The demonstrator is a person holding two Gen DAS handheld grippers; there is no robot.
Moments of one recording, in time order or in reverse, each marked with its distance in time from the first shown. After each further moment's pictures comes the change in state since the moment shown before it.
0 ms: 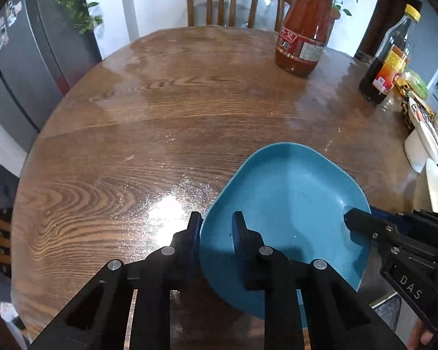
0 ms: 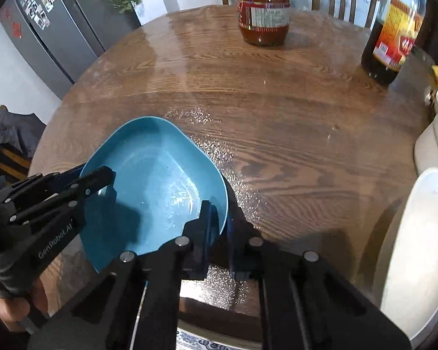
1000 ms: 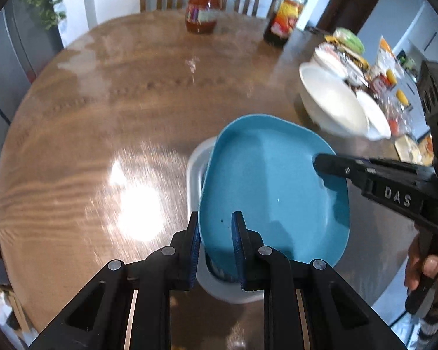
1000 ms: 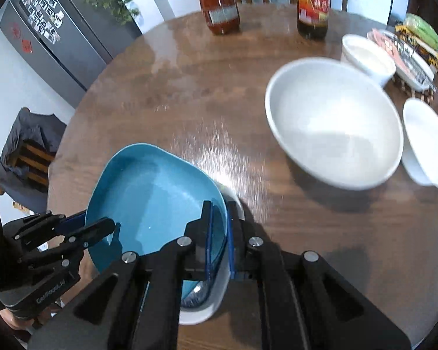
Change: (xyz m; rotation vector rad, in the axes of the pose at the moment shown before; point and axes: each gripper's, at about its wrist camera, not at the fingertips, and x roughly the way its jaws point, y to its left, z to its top) left arm -0.091 -0.080 -0.119 0.102 0.106 -0.165; right arm -0.093 -0.054 -0.110 0.090 0.007 0.083
